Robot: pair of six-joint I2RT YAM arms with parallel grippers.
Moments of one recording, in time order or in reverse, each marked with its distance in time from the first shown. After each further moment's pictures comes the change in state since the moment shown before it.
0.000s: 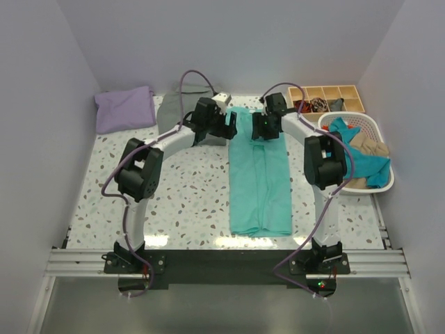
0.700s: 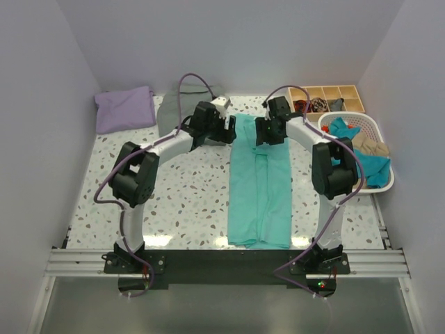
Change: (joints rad) left arm -0.019 -0.088 -0.114 0.014 -0.018 -0.023; right arm 0.021 -0.180 -0.197 -0.009 0.058 -0.021
